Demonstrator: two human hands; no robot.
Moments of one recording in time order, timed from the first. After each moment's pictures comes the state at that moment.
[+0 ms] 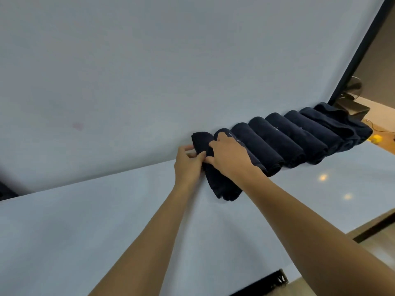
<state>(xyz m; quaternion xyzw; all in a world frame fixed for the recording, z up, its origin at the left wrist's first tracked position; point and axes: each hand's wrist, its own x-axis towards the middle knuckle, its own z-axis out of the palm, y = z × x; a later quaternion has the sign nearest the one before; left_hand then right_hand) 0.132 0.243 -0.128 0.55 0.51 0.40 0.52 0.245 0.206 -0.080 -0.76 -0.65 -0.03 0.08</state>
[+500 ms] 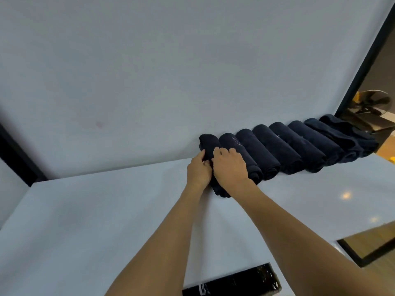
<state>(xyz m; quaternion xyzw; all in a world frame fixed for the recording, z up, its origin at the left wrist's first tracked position) 0.154 0.204 -0.111 0.64 0.54 0.36 0.42 0.241 0.178 -0.100 -0.74 -0.66 -0.11 0.09</state>
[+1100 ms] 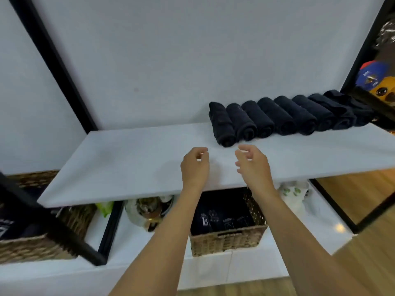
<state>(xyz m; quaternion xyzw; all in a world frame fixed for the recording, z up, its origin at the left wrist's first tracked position) 0.102 0.010 -0.122 0.55 0.58 0.48 0.37 0.236 -0.032 -0.103 -0.65 -0.46 0.31 0.53</state>
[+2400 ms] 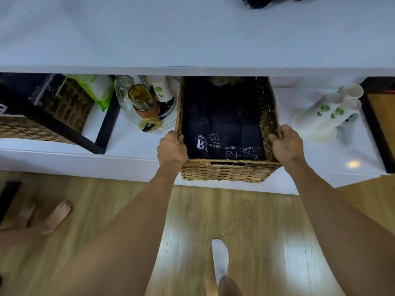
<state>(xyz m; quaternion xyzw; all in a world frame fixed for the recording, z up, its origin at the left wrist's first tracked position) 0.066 -0.059 -0.348 0.49 0.83 0.19 0.21 0.338 -0.047 -0.352 -0.78 -0.49 0.30 0.26</state>
